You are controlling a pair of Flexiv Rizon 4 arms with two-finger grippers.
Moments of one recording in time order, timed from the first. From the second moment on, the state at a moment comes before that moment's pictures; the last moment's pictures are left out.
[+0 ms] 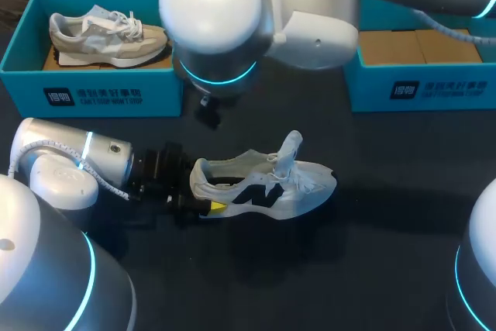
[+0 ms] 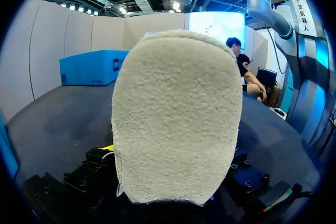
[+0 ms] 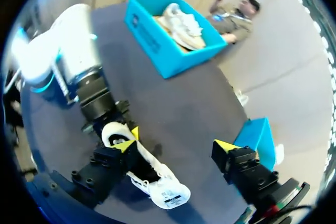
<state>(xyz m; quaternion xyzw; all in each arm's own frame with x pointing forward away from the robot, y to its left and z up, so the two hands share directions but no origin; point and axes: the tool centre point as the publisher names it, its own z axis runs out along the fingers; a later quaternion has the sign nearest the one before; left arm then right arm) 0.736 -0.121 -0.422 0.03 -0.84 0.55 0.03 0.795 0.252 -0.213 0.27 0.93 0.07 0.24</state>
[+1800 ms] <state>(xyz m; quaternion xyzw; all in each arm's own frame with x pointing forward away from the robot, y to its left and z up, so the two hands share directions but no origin) 0.736 -0.121 -0.422 0.03 -0.84 0.55 0.03 0.775 0.210 -0.242 -0.08 0.99 0.04 0.11</state>
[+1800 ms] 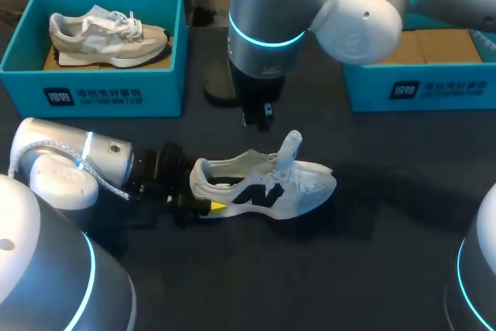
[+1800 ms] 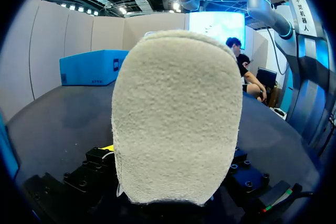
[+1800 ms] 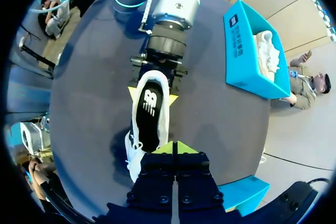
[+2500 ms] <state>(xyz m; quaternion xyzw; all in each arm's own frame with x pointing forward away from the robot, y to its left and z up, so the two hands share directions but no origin) 0.736 -0.121 -0.422 0.03 -0.84 0.55 0.03 0.755 0.249 -0.315 -0.07 1.00 0.02 0.07</state>
